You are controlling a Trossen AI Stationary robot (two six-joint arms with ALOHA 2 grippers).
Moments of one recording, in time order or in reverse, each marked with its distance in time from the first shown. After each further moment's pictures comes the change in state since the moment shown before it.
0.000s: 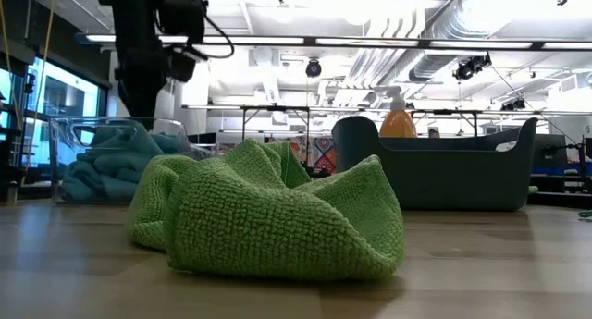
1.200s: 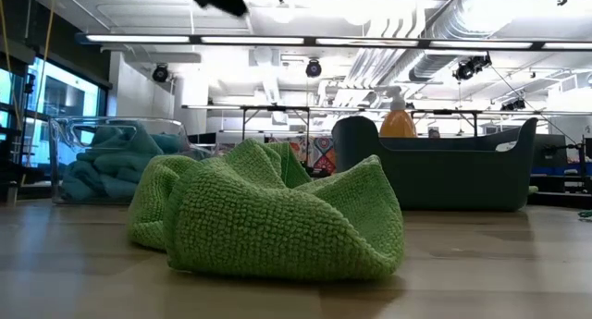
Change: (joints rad) left arm -0.797 0.246 0.323 0.419 -0.192 -0.025; right arm -0.006 -0.021 0.000 -0.371 -0.145 -0.117
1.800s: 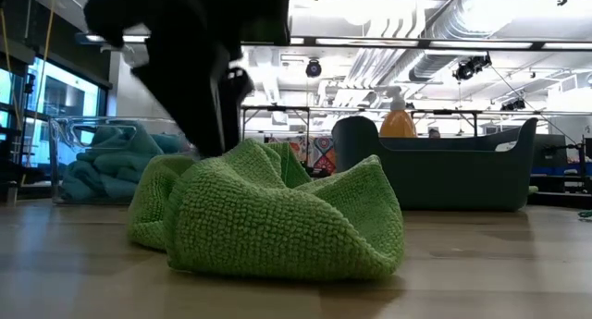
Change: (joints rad) left arm 0.013 0.380 0.050 -0.032 0.079 -0.084; right arm 0.000 -0.017 0.000 -0.003 0.000 -0.082
